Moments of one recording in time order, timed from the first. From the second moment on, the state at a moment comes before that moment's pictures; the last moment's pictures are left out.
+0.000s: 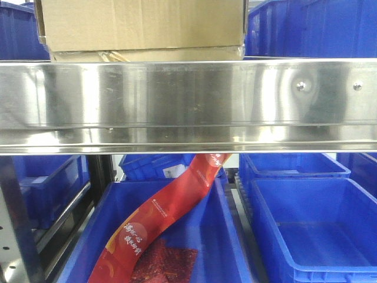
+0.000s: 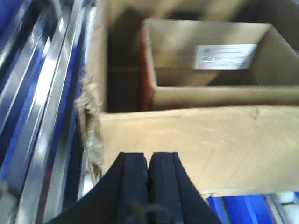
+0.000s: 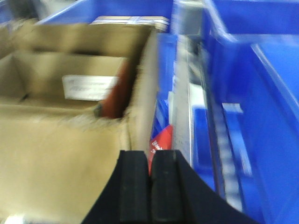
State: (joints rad) left arm -0.30 1.52 -1.76 0.20 0.86 -0.30; right arm 0.44 1.42 -1.49 -0.54 0.58 0.59
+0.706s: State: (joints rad) left arm -0.38 0.81 -0.65 0.23 0.10 -0.43; right arm 0.24 0.72 -0.61 -0.52 0.10 0.67
